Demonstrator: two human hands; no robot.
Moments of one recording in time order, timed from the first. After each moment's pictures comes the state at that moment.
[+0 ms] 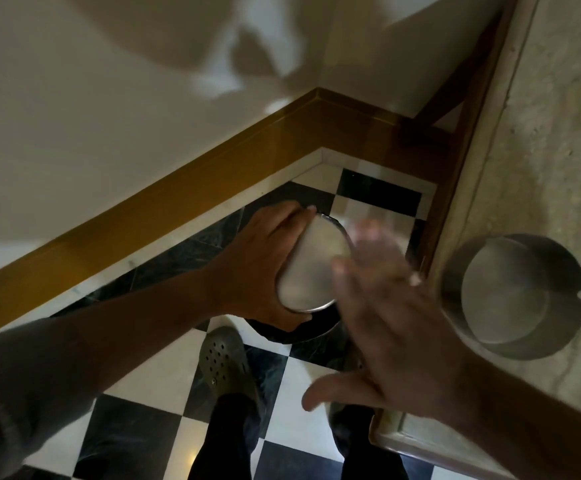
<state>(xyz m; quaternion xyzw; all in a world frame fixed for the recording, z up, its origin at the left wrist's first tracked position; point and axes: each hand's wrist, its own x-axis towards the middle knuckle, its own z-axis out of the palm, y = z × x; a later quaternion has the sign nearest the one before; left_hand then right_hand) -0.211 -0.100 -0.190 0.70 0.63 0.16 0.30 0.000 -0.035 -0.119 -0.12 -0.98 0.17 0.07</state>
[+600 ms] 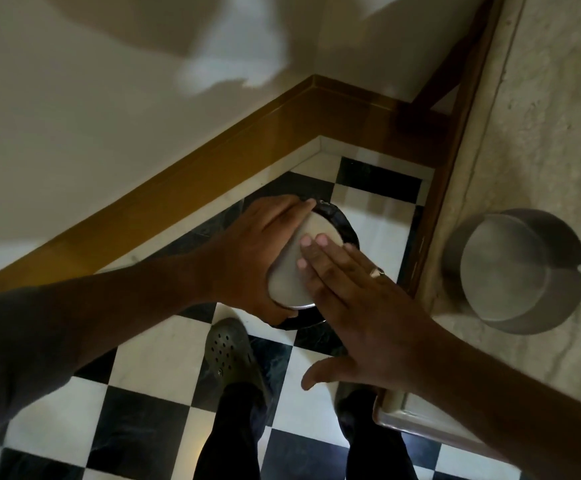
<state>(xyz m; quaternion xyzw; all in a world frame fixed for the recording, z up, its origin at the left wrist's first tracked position) -0.217 -0.104 -0.169 0.75 0.59 0.11 0.29 -0.002 -0.046 -0.124 -0.12 -0.96 0.16 -0.19</state>
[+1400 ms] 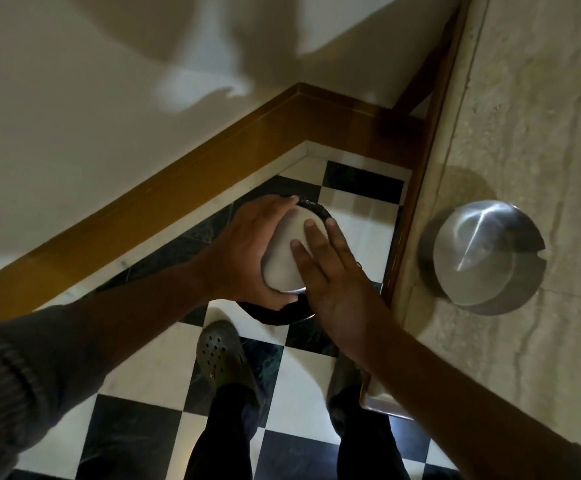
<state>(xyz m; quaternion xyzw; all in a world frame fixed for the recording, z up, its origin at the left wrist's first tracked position) -0.207 -0.112 -0.190 0.68 0.62 0.20 0.33 -0.010 -0.066 -0.165 -0.29 -0.94 0.18 -0.05</state>
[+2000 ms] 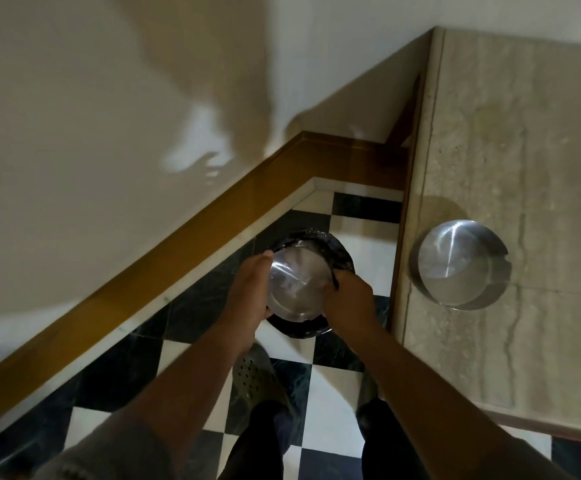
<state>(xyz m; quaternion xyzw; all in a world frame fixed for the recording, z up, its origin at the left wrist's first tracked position) -0.182 -0.127 -0.107 0.02 0.74 0.36 0.56 -0.048 -0.070 -0.135 -0.65 -0.59 0.48 -0.03</state>
